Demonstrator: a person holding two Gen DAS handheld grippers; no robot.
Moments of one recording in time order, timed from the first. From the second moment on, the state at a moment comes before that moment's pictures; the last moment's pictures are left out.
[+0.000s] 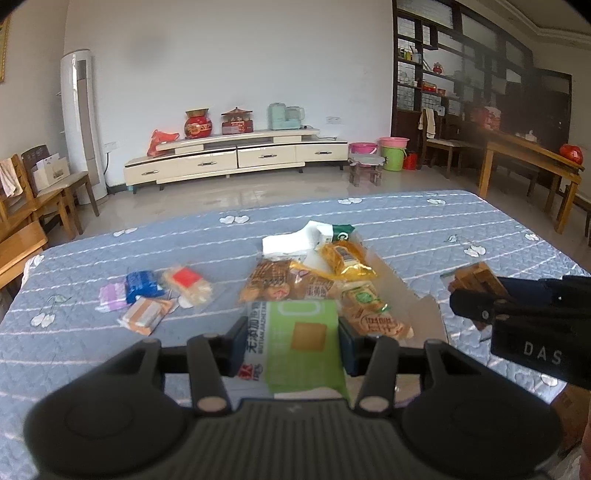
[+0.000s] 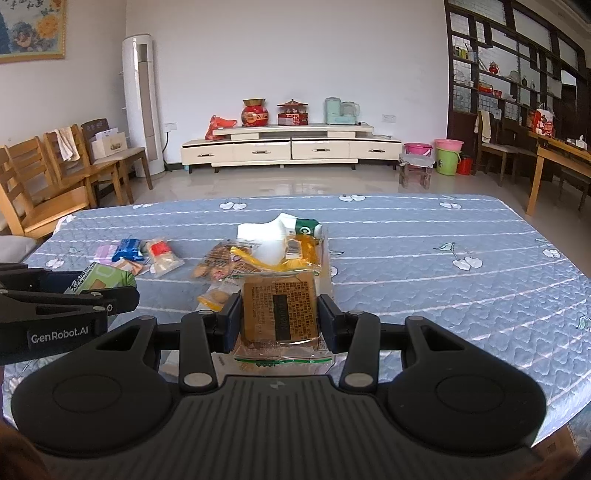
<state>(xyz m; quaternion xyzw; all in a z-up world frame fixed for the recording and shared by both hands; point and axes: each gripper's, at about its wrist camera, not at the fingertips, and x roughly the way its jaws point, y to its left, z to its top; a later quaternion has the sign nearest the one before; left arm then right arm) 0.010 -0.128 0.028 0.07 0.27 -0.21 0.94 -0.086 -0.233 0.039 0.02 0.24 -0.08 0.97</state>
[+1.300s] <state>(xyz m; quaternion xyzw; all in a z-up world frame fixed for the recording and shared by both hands) 0.099 -0.203 0.005 0.06 0.30 -0.26 0.92 -0.011 -0.302 0.027 0.06 0.23 -0.08 0.97</state>
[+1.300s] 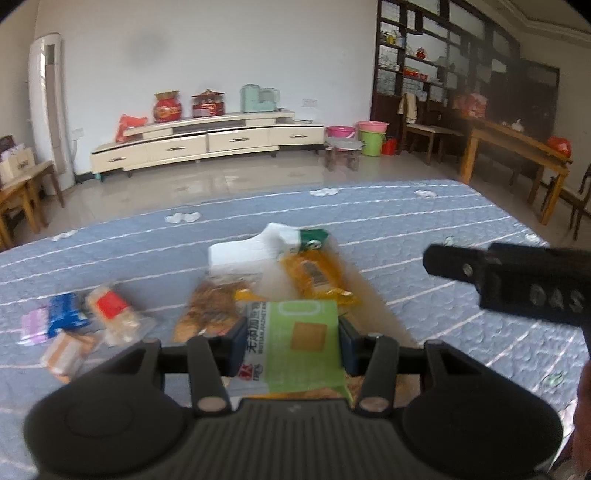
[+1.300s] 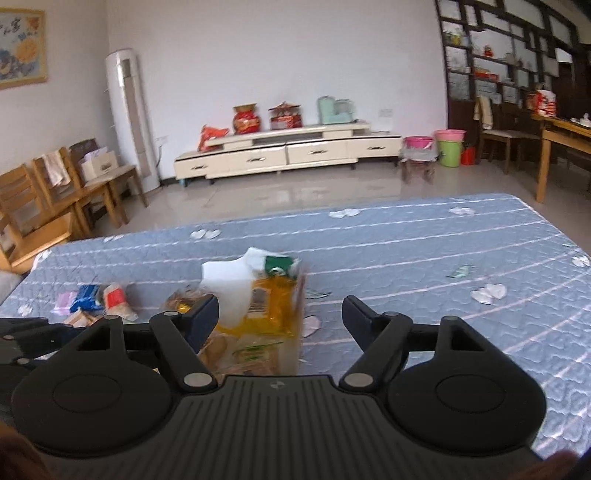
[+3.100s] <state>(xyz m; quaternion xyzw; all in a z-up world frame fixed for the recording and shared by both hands) 0.076 -0.004 0.021 0.02 0.28 -0.07 0.96 0.010 -0.152 0.020 -0.02 0.27 0.04 0.96</state>
